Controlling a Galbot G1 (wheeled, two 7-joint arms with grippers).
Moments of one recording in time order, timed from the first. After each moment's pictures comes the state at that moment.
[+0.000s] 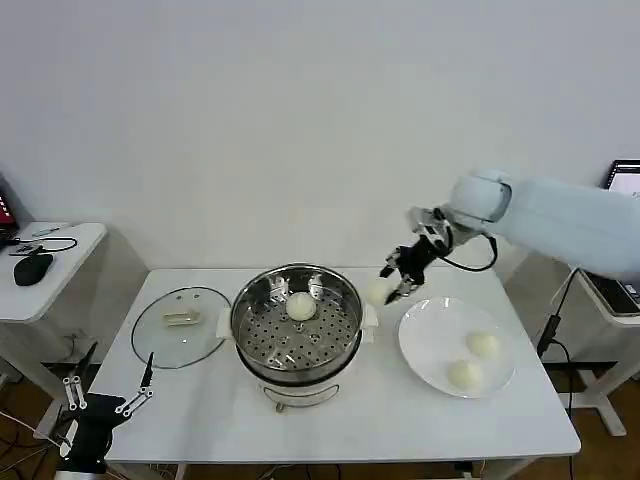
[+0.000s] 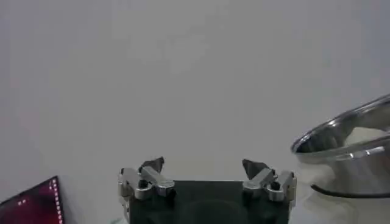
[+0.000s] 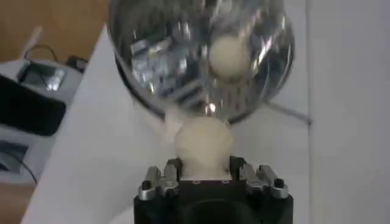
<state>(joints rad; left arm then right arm) 1.70 -1.33 -0.90 -1.97 0.04 -0.47 0.09 0.81 0.92 -1.55 1.41 0.86 -0.17 -0.96</state>
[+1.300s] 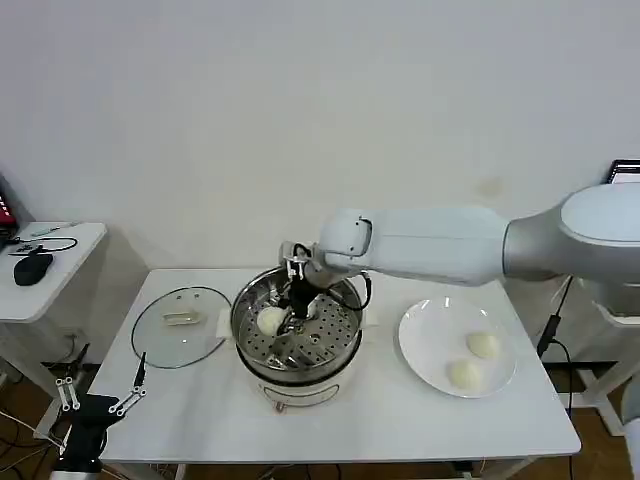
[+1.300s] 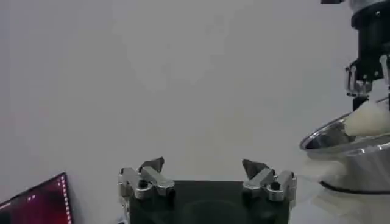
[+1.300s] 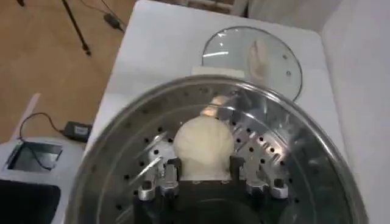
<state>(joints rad) 1.68 -1.33 -0.92 -1.94 0.03 -0.48 0.09 0.62 1.31 -1.56 1.30 1.10 -0.38 -0.61</state>
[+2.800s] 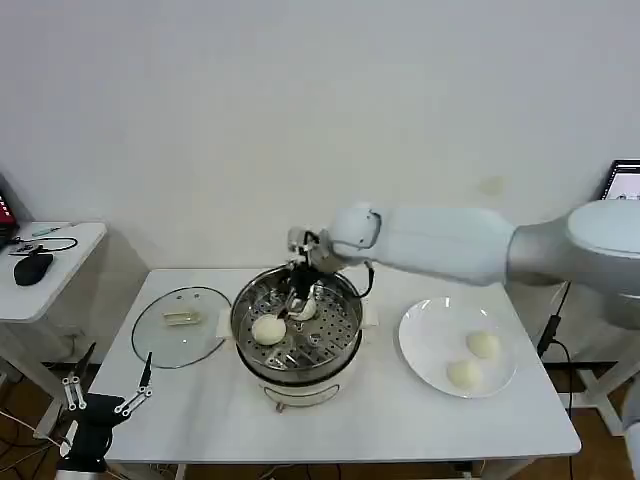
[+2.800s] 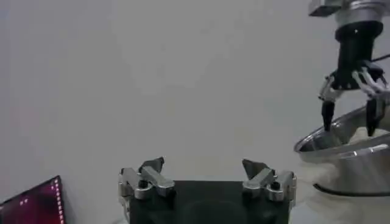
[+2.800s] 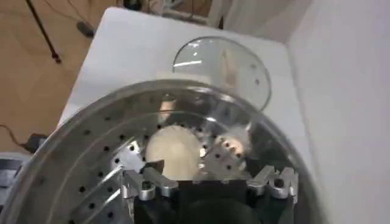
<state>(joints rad) 1.68 -1.33 -0.90 -1.93 0.04 -0.50 0.09 0.63 1.18 -1.46 1.28 0.99 -0.28 -0.64</state>
